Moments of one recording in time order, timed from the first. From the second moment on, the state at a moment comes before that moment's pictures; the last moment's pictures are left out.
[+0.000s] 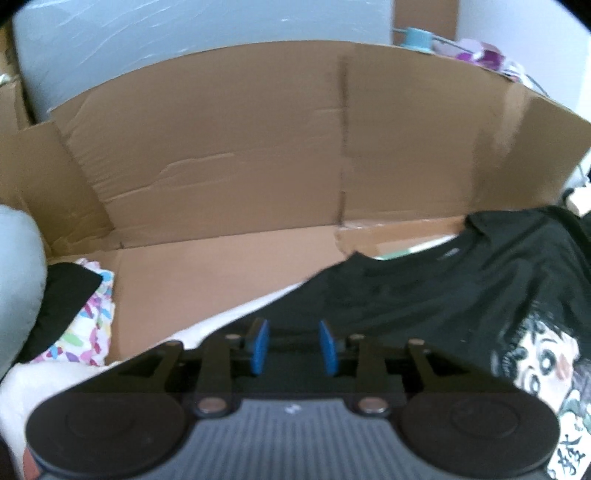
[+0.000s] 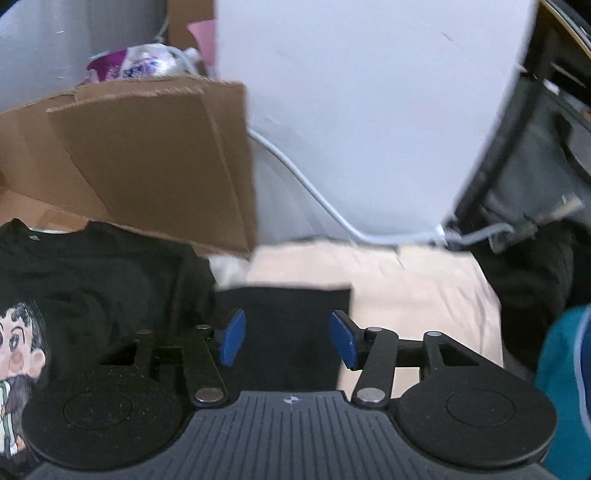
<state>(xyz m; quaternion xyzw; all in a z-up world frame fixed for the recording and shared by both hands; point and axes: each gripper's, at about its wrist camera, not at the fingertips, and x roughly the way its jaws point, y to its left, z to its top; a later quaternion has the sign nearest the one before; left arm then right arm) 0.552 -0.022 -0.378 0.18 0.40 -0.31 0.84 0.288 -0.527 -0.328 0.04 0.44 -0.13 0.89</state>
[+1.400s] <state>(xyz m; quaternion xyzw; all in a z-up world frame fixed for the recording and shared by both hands) 0.513 -0.064 -0.414 0.20 0.43 -0.34 0.81 0.271 -0.624 -0.327 0.11 0.39 -0.23 0.88</state>
